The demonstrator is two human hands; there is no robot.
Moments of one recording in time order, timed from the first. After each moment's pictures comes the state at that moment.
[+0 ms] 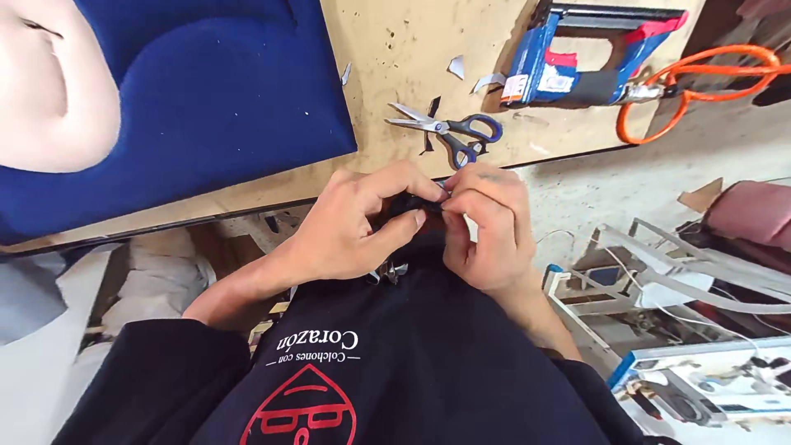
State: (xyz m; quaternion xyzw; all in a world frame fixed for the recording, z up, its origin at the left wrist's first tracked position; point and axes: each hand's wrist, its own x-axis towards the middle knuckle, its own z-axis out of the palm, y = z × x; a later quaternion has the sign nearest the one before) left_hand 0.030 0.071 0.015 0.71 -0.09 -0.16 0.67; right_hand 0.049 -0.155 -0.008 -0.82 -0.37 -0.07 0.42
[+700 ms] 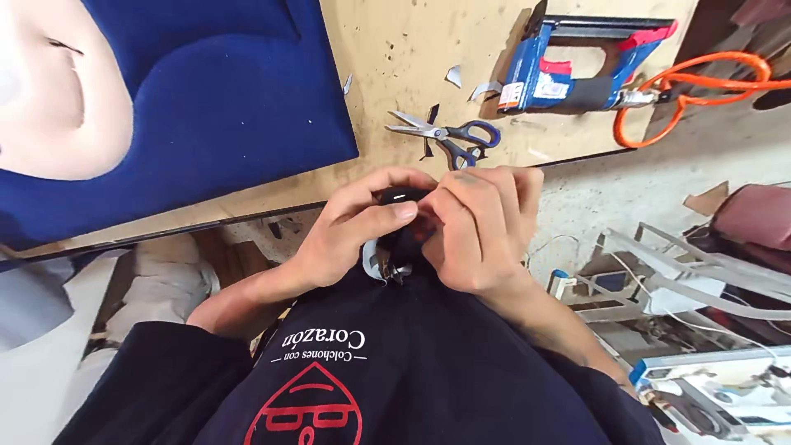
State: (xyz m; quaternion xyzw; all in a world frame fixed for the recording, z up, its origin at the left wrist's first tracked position) left_hand 0.016 0.065 0.015 0.54 0.04 -0.21 0.81; right_hand 0.053 -0.129 0.013 -0.86 -0.38 -0.16 0.29
